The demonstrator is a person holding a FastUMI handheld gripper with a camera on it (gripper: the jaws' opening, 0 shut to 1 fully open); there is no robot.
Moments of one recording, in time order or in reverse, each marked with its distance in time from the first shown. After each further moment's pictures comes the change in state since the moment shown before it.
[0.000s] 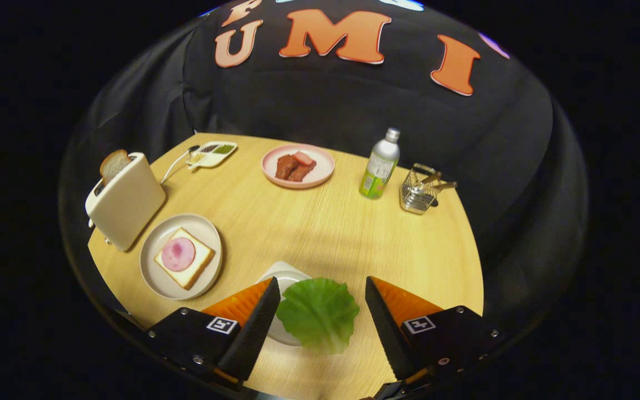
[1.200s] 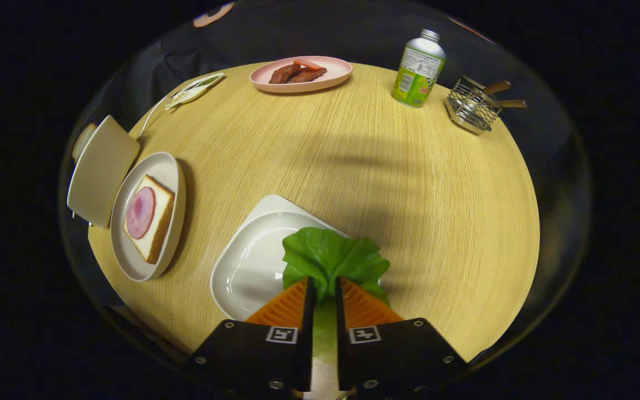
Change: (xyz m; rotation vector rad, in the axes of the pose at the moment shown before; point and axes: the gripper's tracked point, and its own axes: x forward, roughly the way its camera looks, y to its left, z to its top) arm 0.080 0.019 -0.075 0.092 0.347 0.068
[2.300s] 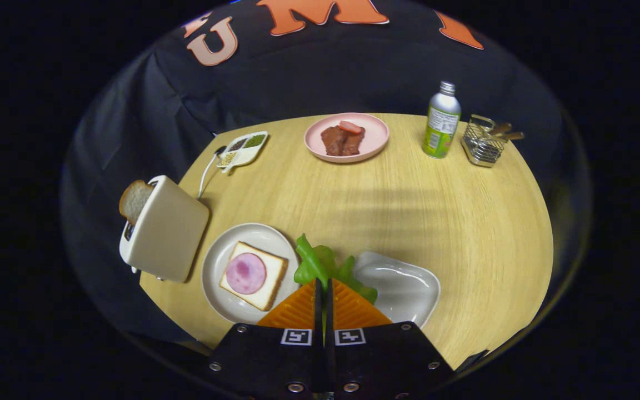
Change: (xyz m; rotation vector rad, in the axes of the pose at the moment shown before) arm -0.098 0.125 0.080 0.095 -0.237 0.226
